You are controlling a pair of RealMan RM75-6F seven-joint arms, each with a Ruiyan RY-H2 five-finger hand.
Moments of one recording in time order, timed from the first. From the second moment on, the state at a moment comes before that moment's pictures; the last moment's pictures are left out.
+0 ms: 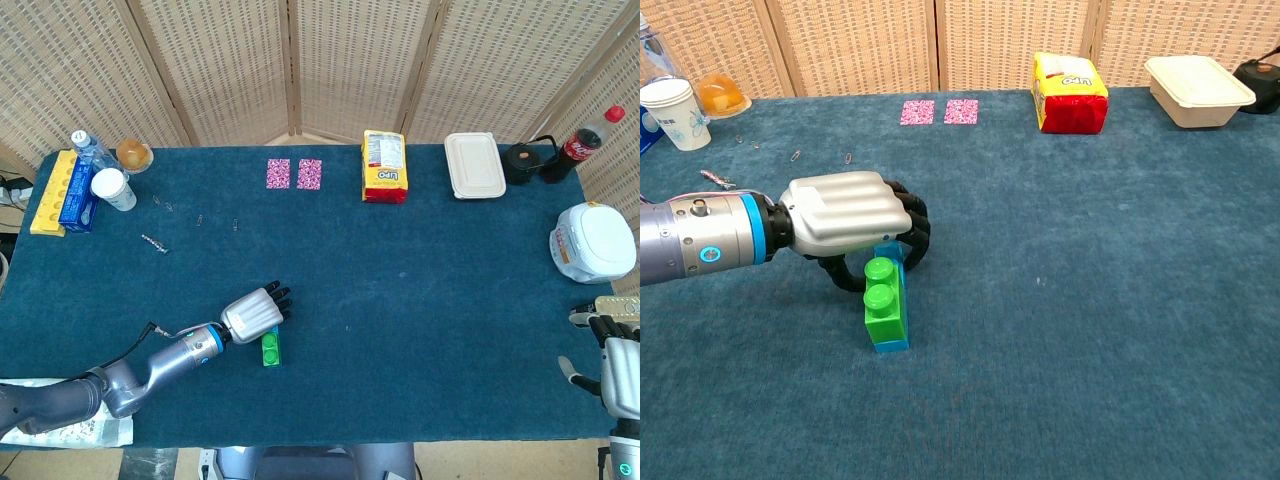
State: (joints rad) left arm -0.86 -1.64 0.01 -1.22 1.68 0.83 0.28; right arm 0.00 -1.04 0.10 -1.90 -1.37 1.58 -0.25
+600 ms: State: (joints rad) left arm -0.87 -1.49 -0.07 -1.36 1.60 0.88 0.18; right arm 0.03 -1.04 0.11 -1.91 -1.39 1.53 -0.22
